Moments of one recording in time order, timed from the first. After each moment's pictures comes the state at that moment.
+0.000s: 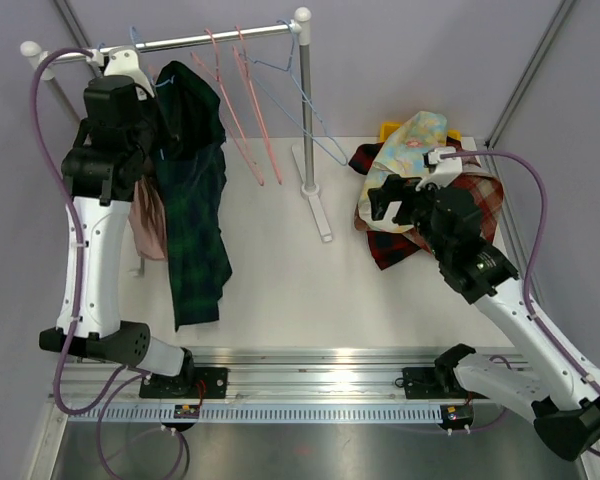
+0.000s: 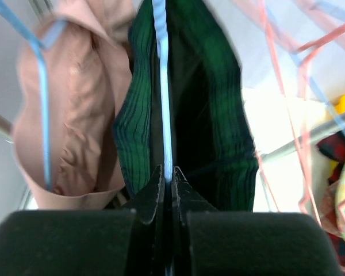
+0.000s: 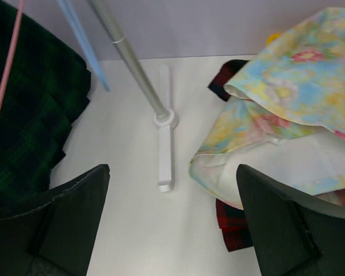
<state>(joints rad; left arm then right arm) -0.14 1.46 2.02 -0.91 -0.20 -0.21 0.49 0.93 1.02 -0.23 0.23 0.30</state>
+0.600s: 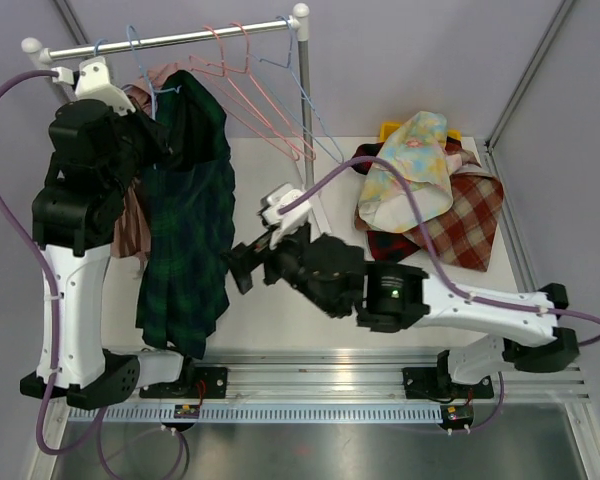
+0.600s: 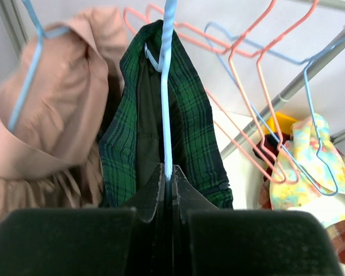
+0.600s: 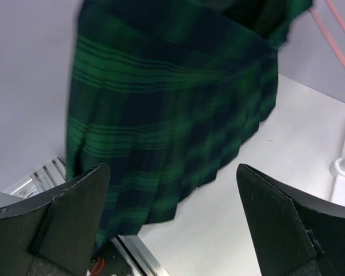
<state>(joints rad) -0.21 1.26 2.02 -0.93 -0.17 -0.32 1.42 1.37 1.57 -0.23 0.60 0.16</state>
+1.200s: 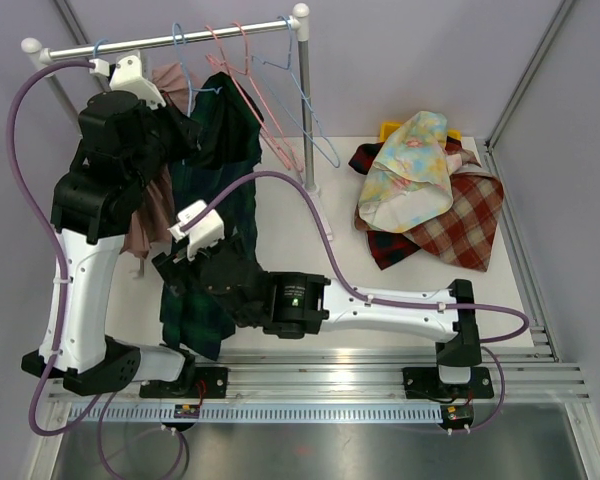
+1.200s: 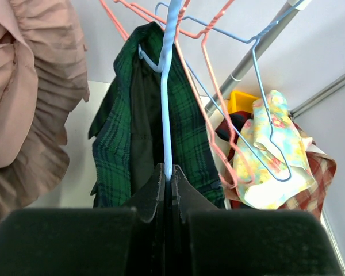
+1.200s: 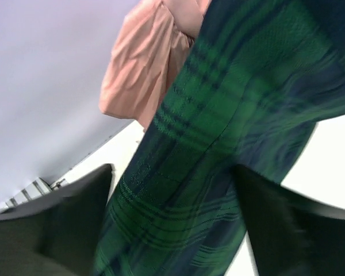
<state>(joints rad) -0.34 1.33 2.05 -0.92 -0.15 -0.40 1.50 1.84 1.94 -0.18 0.75 0.14</state>
